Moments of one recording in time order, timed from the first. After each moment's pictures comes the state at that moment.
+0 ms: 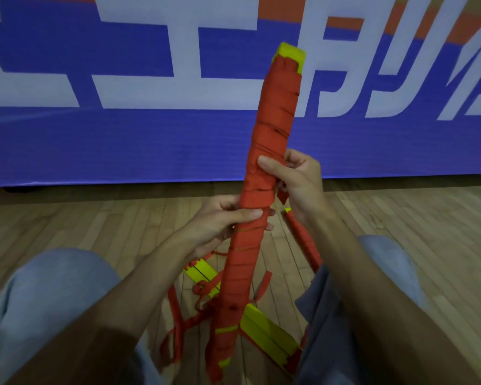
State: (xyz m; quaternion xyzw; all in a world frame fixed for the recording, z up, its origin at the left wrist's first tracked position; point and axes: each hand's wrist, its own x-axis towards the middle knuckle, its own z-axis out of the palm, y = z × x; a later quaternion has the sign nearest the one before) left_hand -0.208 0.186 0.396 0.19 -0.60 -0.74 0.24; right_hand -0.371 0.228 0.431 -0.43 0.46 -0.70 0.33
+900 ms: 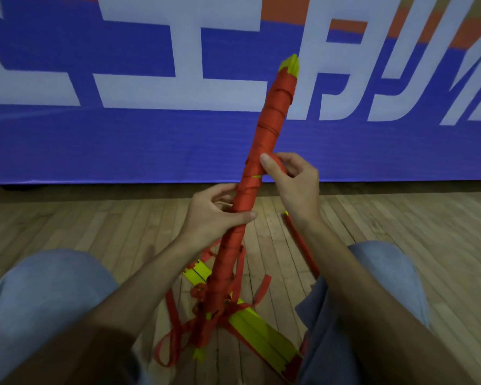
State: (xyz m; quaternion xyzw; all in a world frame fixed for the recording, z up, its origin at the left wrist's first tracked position) left_hand -0.212 0.183 0.392 0.36 -0.67 -0.50 0.41; right_hand -0.366 0.217 0.418 -0.43 0.56 -0.69 0.17
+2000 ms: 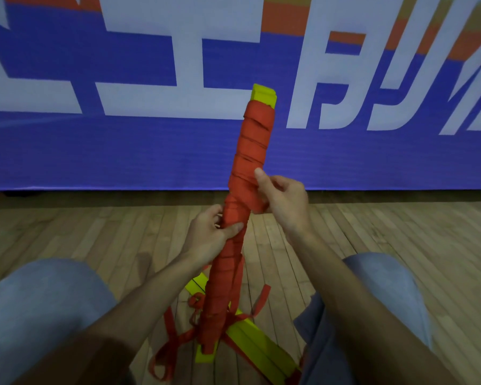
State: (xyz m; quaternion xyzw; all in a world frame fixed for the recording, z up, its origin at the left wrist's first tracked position) left_hand -0.218 0.170 0.361 0.40 -0.64 -0.54 0.38; right_hand -0.365 0.205 0.405 -0.42 0.61 -0.63 0.23
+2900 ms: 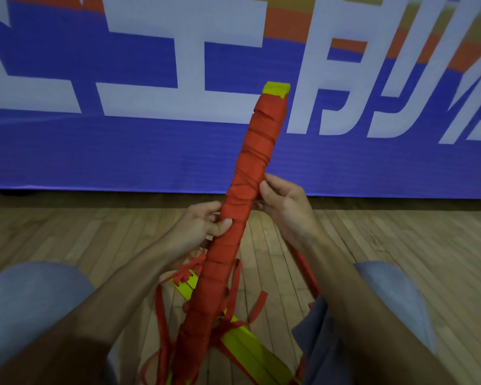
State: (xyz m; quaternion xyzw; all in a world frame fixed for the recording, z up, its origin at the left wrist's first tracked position) left_hand -0.199 0.166 0.396 0.31 -0.66 -0.62 0.29; right_hand -0.379 0.205 0.401 -0.50 0.43 -0.64 0.39
